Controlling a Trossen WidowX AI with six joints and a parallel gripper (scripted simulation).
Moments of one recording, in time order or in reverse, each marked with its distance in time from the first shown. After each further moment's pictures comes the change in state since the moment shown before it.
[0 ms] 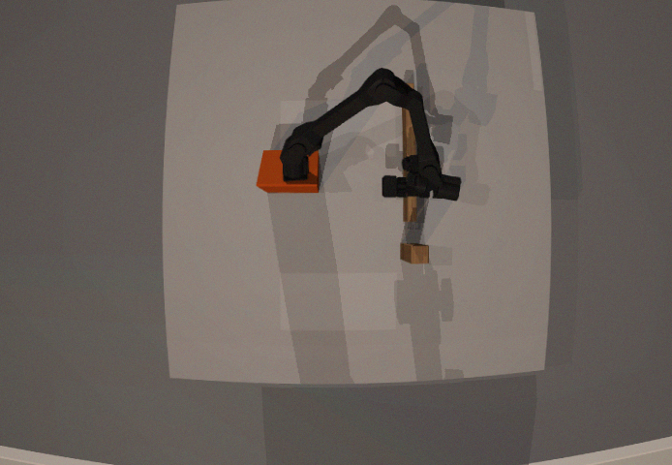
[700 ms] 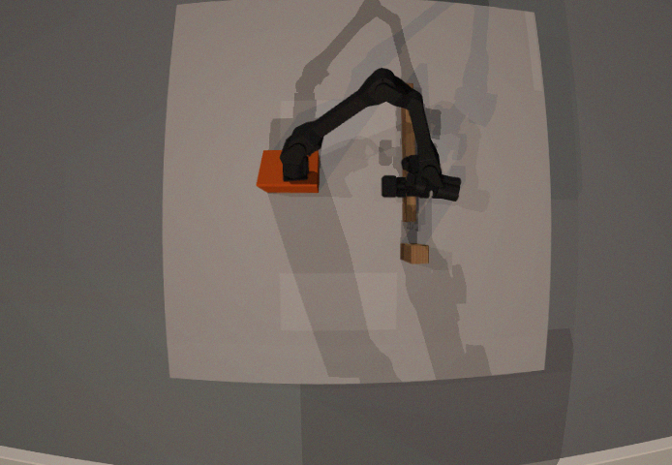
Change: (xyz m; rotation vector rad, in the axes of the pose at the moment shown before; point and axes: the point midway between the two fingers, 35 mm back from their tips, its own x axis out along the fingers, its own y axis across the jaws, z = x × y) arm -0.002 0.002 0.000 0.001 0.000 0.007
